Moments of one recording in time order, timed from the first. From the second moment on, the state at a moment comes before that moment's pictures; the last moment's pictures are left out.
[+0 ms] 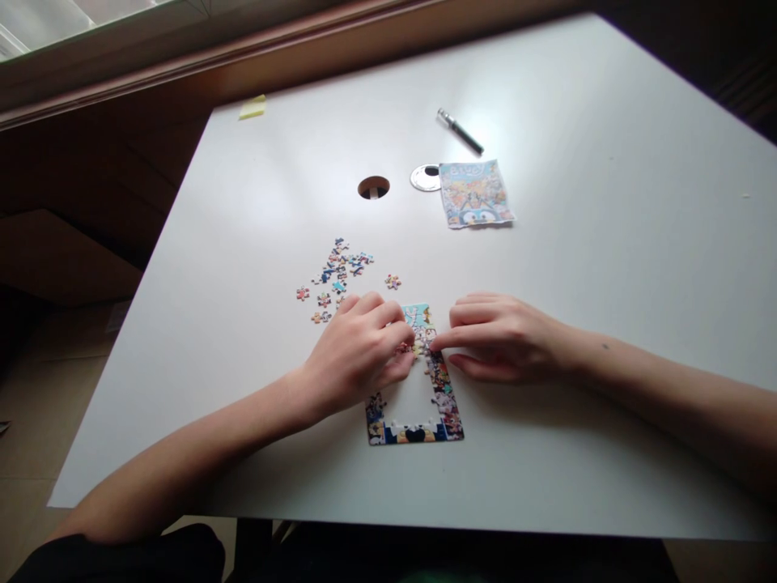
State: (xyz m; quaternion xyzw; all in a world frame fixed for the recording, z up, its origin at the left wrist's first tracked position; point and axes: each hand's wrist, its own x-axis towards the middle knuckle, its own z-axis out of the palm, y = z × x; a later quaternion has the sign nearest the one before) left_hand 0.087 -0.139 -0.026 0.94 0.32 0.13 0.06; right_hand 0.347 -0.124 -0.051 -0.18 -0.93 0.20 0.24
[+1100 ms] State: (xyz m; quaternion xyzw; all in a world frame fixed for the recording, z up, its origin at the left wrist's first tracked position) left_hand 0.083 -0.147 -0.003 0.96 0.25 0.13 0.04; right_hand 0.349 -0.124 -0.052 -0.18 -0.94 0.18 0.22
